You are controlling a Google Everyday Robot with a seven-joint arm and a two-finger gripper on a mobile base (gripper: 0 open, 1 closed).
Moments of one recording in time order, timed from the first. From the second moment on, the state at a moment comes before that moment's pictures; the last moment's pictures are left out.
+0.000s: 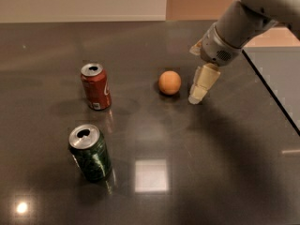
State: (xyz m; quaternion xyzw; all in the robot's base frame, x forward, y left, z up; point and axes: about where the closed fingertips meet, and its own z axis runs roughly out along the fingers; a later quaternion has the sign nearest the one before) arm 0.587 -0.126 0.884 -0.65 0.72 0.07 0.22
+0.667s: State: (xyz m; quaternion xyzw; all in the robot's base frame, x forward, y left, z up) arm 0.596 -0.083 0.867 -0.67 0.70 0.11 0.22
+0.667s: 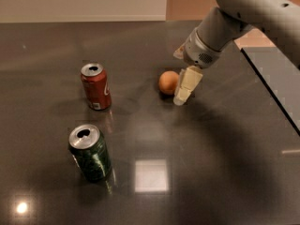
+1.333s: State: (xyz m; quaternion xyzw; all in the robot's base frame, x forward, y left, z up) arm 0.600 -0.068 0.852 -0.68 0.70 0.12 0.21
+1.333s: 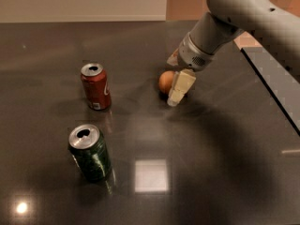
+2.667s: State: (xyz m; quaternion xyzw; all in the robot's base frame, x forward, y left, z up) arm 0.596 -0.067 0.867 -0.67 0.69 0.14 0.22
